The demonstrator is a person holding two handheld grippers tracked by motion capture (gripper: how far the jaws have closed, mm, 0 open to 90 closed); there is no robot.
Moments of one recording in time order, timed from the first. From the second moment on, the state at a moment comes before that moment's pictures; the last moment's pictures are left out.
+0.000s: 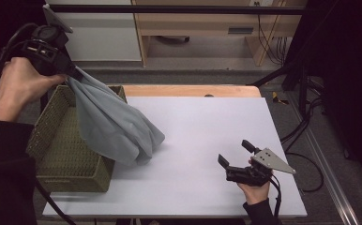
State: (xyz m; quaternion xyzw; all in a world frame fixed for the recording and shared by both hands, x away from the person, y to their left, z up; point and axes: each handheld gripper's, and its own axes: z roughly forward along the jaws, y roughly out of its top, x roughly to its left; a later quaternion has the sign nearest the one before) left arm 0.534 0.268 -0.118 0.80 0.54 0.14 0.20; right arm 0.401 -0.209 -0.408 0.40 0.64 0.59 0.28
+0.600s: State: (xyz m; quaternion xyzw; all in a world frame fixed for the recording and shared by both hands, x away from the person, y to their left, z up) left arm 0.536 0.270 -0.122 0.81 0.54 0.13 0.20; right arm 0.383 -0.211 -0.421 0.39 0.64 0.59 0.29
